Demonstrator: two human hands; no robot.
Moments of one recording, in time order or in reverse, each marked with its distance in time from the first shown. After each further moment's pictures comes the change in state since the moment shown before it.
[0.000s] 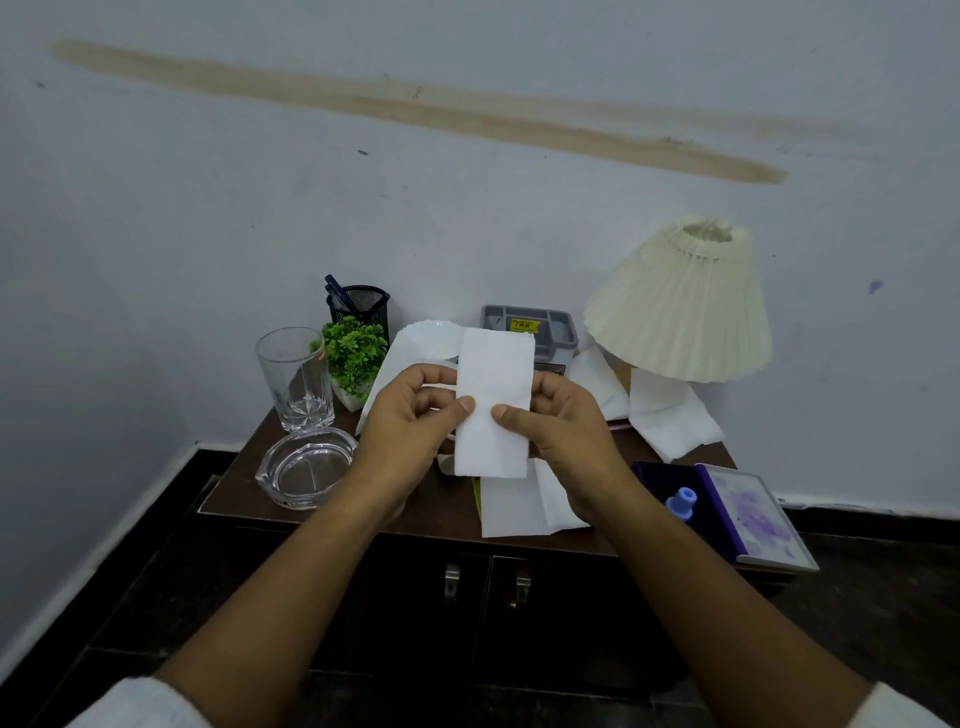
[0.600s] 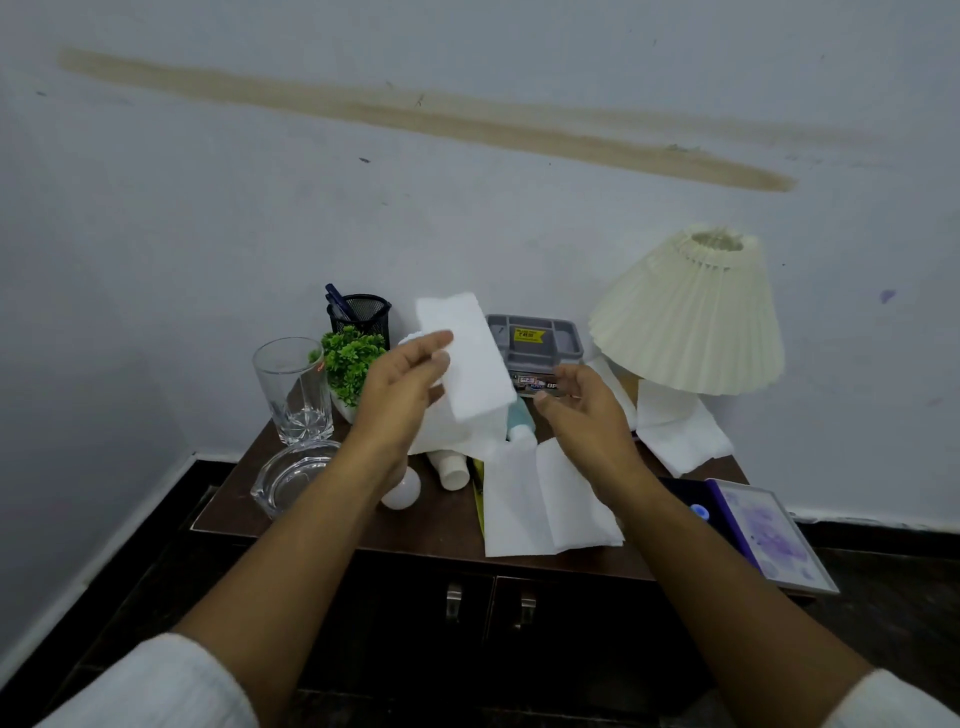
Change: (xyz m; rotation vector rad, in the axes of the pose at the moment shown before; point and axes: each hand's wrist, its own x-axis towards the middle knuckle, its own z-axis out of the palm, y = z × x) left_hand 0.042 0.011 -0.002 -0.137 0.090 -0.050; right_hand 0.032 0.009 -0.023 -0.287 0.170 -0.039
